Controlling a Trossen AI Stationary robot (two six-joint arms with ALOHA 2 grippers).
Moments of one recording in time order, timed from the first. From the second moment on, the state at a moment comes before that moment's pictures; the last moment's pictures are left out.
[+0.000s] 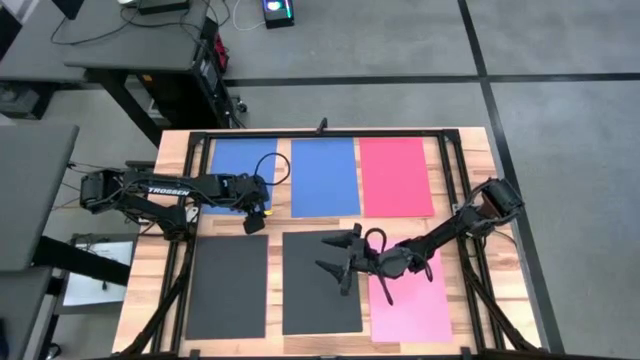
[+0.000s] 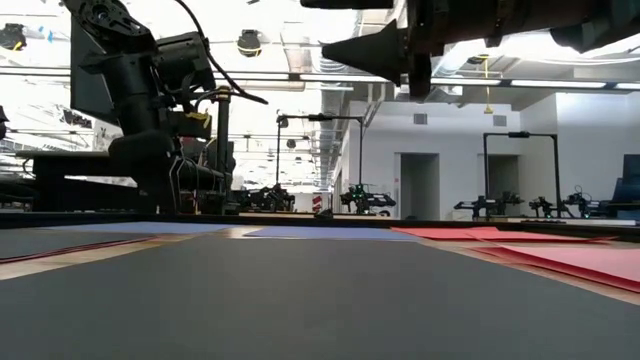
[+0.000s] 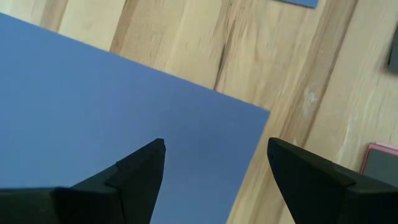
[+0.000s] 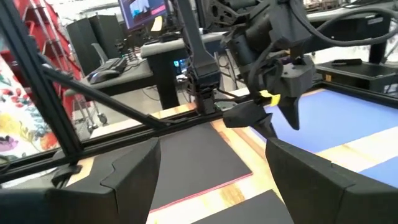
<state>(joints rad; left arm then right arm) 0.24 1.26 0.60 -0.48 -0.17 -0.03 0.45 1.81 0.82 0.99 0.71 0.21</state>
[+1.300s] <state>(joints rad) 0.22 1.26 0.52 -0.37 -0.12 -0.01 0.41 1.81 0.82 1.04 0.71 0.21</state>
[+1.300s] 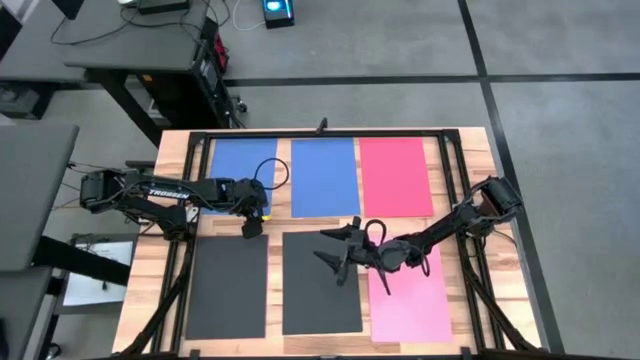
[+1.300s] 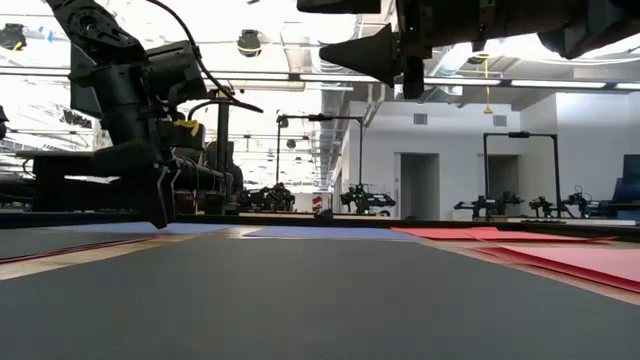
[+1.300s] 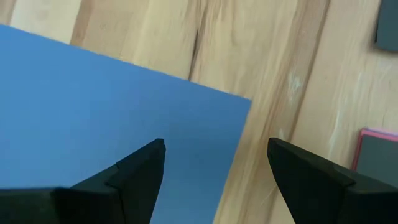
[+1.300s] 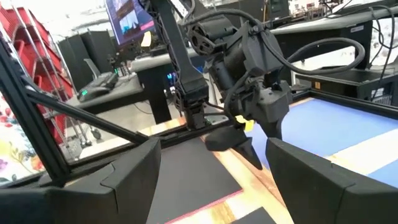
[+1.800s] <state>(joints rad) 0.22 1.26 0.52 -0.37 -0.13 -0.01 0.41 1.81 0.82 1.07 0.71 0.21</state>
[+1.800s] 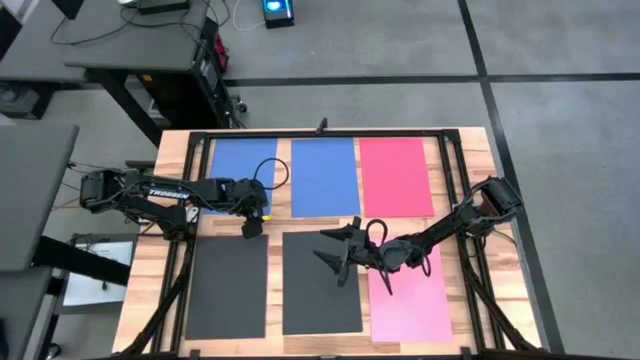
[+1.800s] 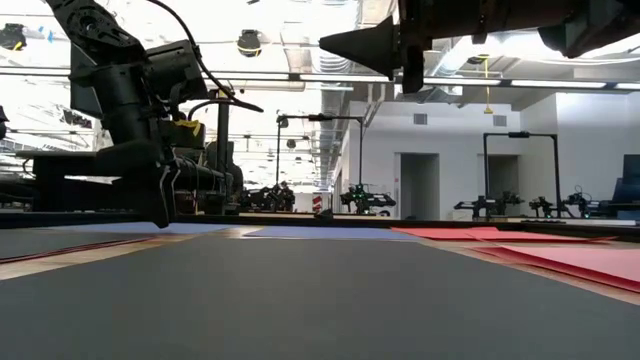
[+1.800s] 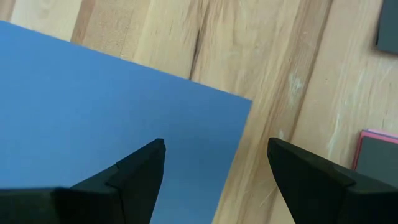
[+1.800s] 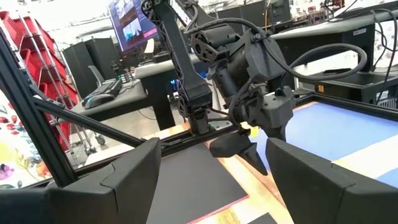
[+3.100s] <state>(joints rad) 0.22 1.12 0.52 -0.43 -0.07 -0.03 0.41 1.81 0.82 1.09 0.71 0.19</state>
